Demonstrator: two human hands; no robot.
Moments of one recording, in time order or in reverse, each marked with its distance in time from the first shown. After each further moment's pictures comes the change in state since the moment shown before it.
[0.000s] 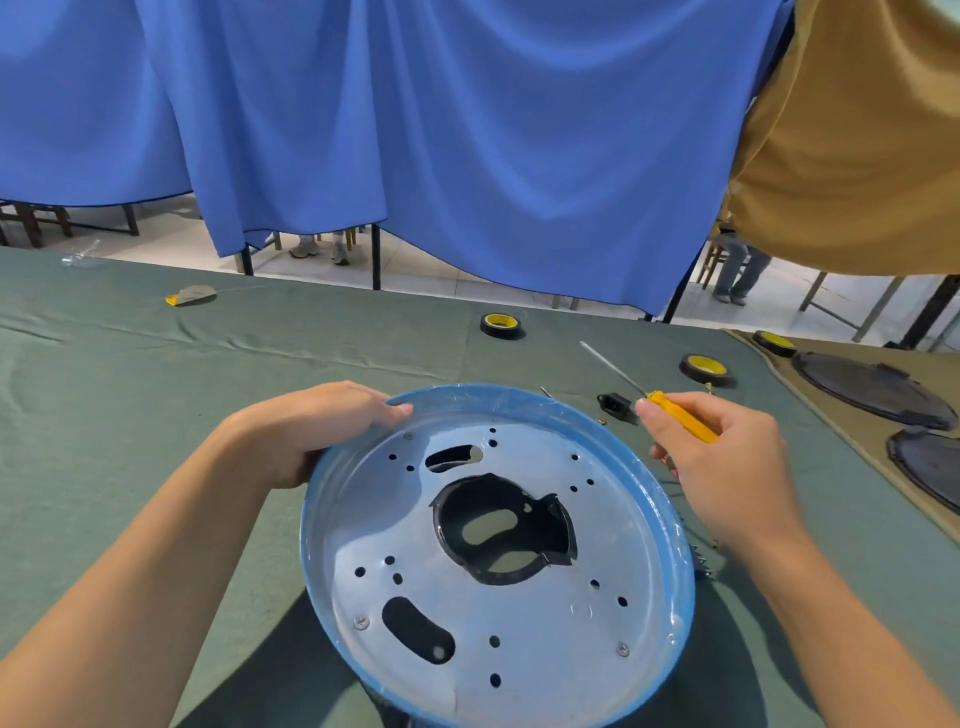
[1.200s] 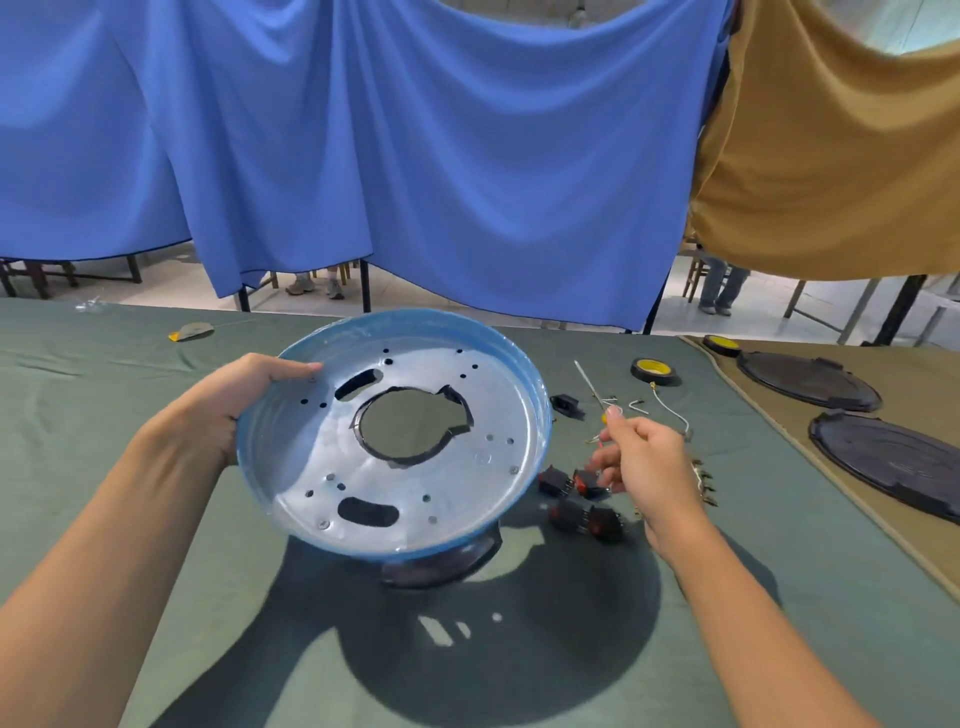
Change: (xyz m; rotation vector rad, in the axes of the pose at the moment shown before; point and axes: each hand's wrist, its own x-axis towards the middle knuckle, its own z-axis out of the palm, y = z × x) left_hand -0.042 0.016 -0.010 -0.436 0.309 -0.047; right_hand -0.008 0.027 -0.011 0.314 -0.062 0.380
